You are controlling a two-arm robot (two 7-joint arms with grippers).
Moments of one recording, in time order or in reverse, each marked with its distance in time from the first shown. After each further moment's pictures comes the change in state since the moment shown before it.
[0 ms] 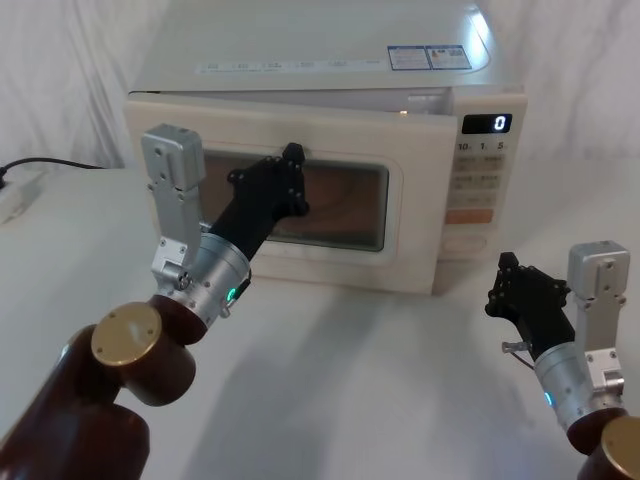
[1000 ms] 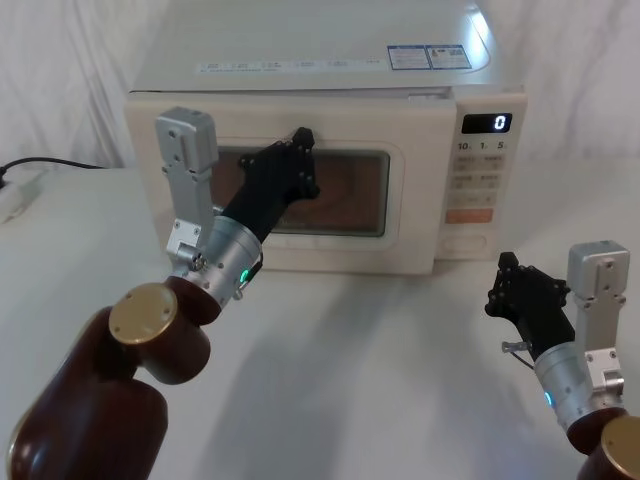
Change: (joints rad) left arm -0.064 -0.045 -0.009 0.087 0.012 -0.024 -0.012; right arm 0.000 0.000 0.000 0.000 0.000 0.000 0.000
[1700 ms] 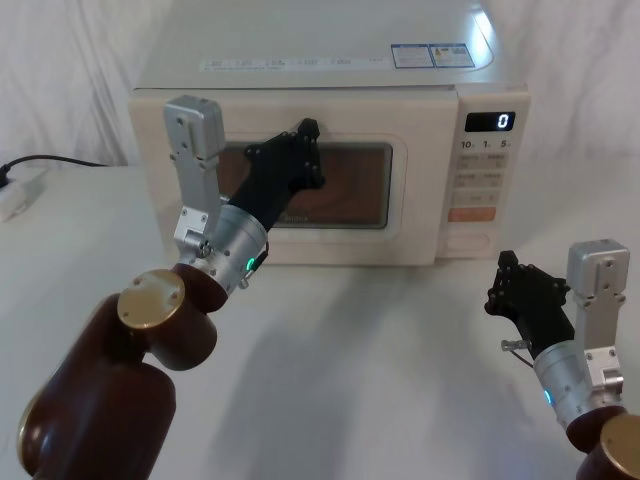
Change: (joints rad) left arm -0.044 -0.021 -0.002 0.058 0.003 -0.005 -0.006; right arm 0.000 0.000 0.000 0.000 0.000 0.000 0.000
